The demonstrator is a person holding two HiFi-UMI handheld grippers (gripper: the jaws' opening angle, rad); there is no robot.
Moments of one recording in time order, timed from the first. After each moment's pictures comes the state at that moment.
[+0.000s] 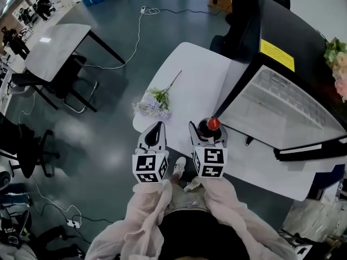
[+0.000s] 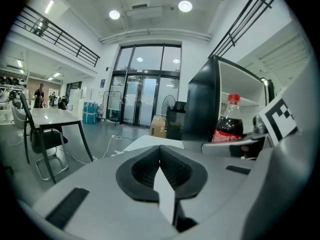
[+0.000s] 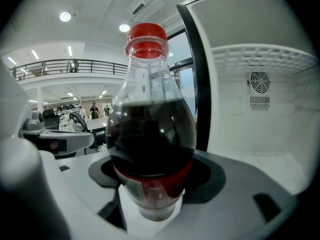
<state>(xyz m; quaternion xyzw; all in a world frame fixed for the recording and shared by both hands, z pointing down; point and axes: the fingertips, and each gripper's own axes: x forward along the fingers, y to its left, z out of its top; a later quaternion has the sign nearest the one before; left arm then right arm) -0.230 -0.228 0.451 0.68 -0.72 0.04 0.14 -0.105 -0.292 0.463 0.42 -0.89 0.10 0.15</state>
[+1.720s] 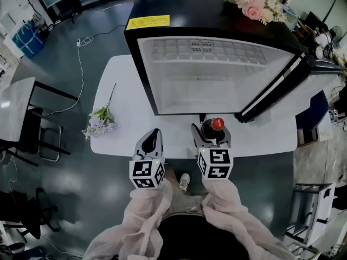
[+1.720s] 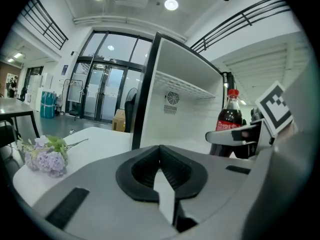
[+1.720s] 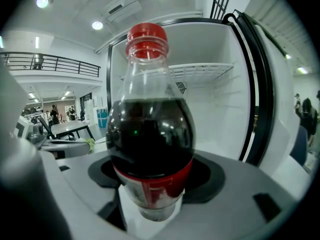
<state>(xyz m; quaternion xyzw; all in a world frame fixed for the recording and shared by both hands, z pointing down) -0.029 -0.252 0.479 0.81 -0.56 0.05 0.14 0.133 -0.268 0.466 0.60 -0.78 0.13 0.13</state>
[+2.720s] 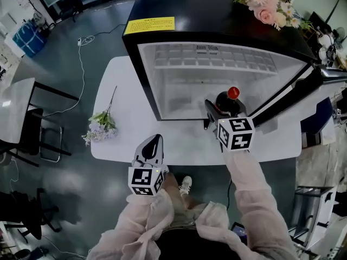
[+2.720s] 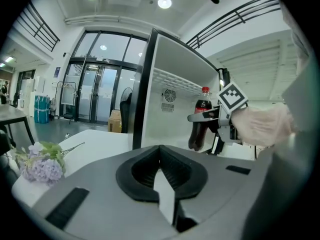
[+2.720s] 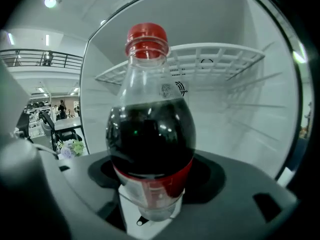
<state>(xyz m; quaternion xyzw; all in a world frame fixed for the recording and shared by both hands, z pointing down) -0.031 -0.264 0.484 0.83 -0.54 0.07 0.12 0.169 -0.377 0.446 0.56 -0.81 0.10 0.15</state>
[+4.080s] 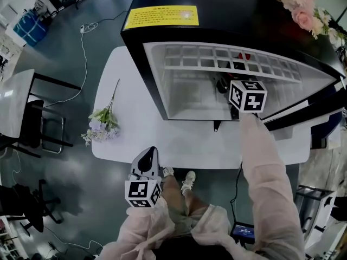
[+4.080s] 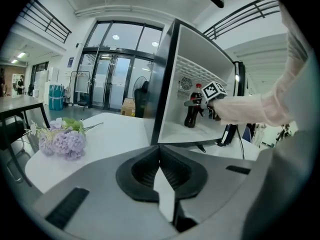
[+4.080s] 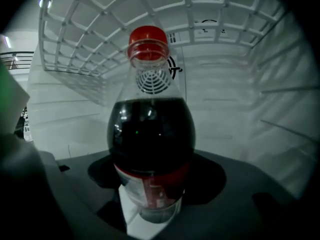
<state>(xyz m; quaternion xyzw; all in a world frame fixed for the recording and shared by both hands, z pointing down) -0.079 -0.246 0.532 0.78 -0.58 0.10 0.19 0.174 -0.514 0.460 0.56 -0.81 0.11 0.14</state>
